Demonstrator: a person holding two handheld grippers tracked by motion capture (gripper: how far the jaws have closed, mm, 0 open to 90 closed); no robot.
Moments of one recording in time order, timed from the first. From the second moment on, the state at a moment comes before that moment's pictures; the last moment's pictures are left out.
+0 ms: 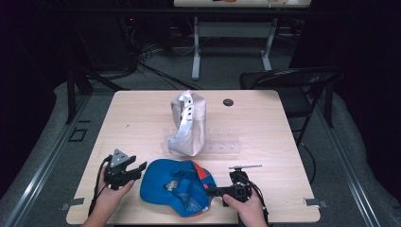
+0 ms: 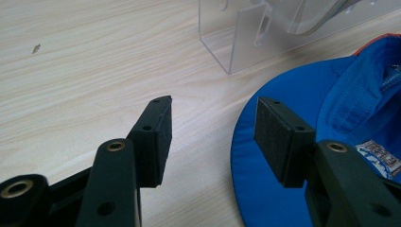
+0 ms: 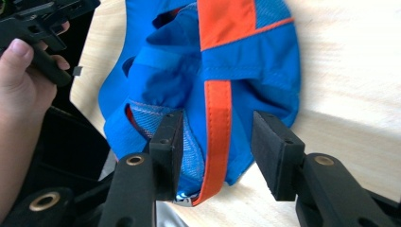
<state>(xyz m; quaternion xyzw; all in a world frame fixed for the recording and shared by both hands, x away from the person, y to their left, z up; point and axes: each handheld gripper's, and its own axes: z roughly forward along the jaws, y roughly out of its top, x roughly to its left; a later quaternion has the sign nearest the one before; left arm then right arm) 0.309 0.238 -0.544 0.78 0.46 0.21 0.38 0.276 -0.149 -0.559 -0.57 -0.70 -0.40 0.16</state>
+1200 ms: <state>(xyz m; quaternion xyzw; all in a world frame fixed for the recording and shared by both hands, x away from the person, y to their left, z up) 0.309 0.237 -0.546 0.78 0.45 0.21 0.38 0.280 -0.170 -0.556 -0.62 -0.62 -0.43 0.22</state>
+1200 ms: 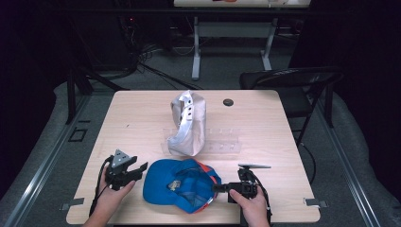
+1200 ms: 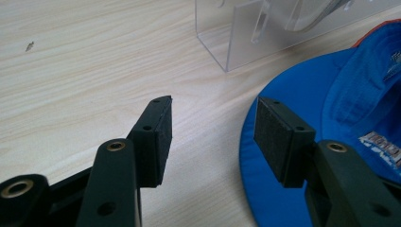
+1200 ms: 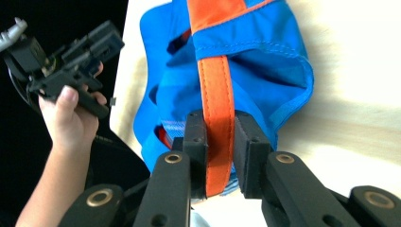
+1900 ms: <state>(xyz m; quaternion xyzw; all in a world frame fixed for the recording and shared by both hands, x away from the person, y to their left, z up) 0.310 0.236 -0.547 0.78 0.45 0.21 0.38 0.300 -0.201 -0.495 -0.64 -0.64 -0.40 0.14</state>
